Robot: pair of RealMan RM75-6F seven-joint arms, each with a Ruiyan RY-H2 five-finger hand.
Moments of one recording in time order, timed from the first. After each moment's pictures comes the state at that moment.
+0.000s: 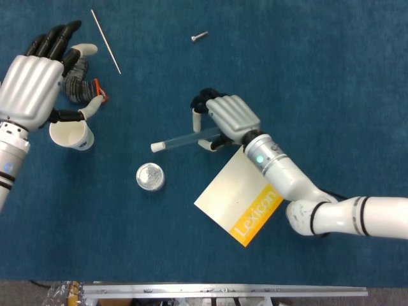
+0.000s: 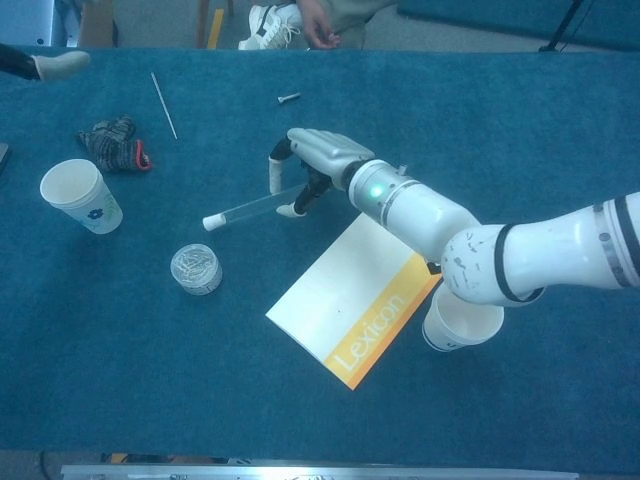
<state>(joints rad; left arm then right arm) -0.62 -0.92 -0.14 -1.98 1.14 1.12 0.19 1.01 -1.88 0.25 -1.32 -0.79 0.82 -0.27</state>
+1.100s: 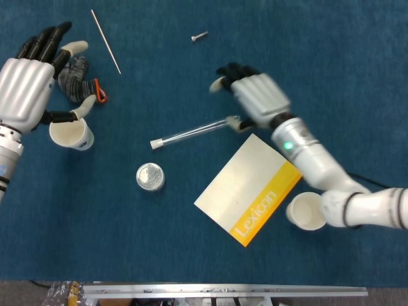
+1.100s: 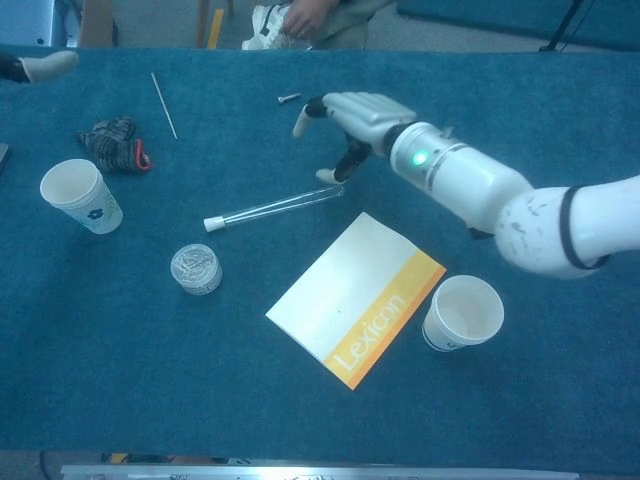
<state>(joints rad) -0.56 -0.96 -0.15 -1.92 1.20 1.13 0.16 0.97 -1.67 0.23 -1.48 -0.78 0.88 -0.40</state>
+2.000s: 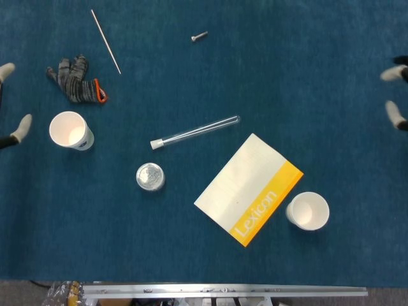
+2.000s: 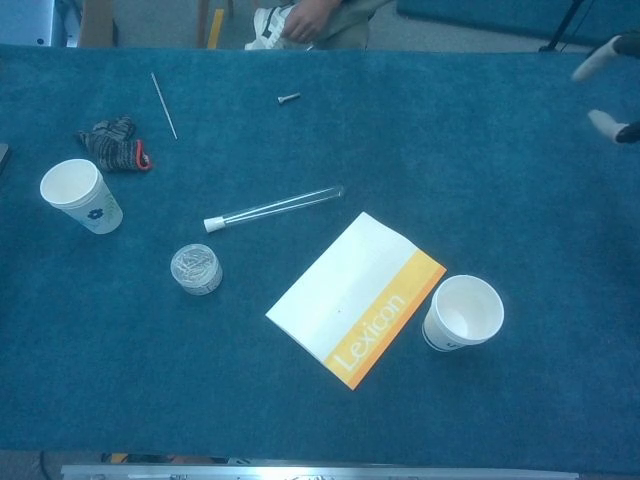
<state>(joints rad) -0.33 -1.03 -0.05 -1.75 1.31 1.40 0.22 0.44 -1.15 0.04 -1.76 -1.17 1.30 -0.10</state>
